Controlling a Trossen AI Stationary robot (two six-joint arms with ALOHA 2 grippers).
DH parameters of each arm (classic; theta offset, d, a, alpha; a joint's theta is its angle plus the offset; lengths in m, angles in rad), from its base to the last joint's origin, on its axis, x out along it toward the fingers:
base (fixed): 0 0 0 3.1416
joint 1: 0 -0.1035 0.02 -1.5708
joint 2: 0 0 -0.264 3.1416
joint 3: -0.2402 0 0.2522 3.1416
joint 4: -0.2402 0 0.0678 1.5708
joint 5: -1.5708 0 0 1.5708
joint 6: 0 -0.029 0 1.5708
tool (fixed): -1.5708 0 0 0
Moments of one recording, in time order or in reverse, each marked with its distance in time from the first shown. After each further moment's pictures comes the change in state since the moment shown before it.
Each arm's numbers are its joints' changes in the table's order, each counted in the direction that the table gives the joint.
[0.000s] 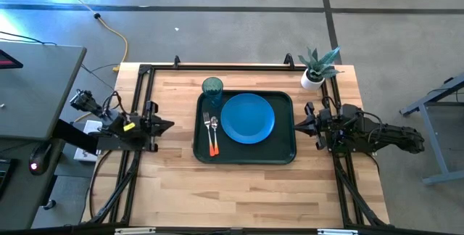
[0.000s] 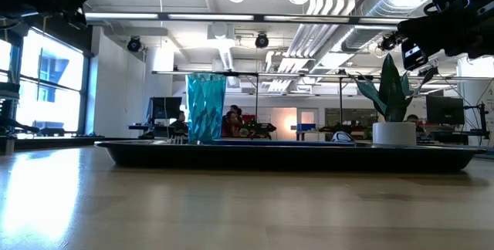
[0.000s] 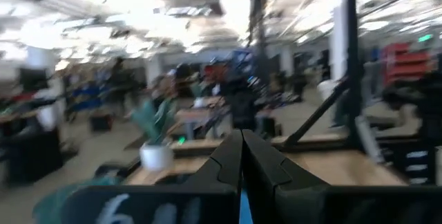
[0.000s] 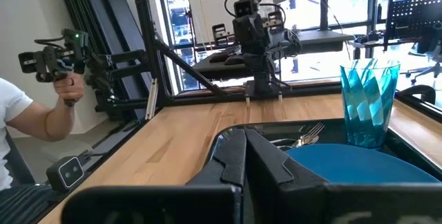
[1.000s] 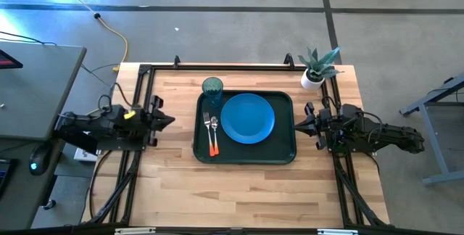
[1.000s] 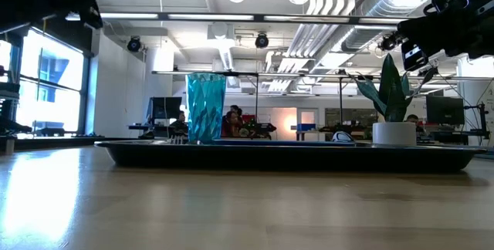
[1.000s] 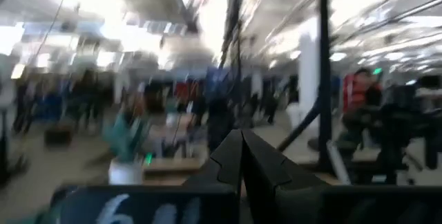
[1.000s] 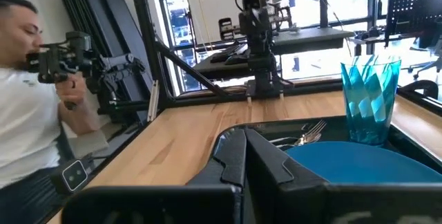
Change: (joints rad) left arm -0.487 0.000 0.000 0.016 0.580 0.229; right arm 0.000 0.000 0.000 0.000 0.001 -0.026
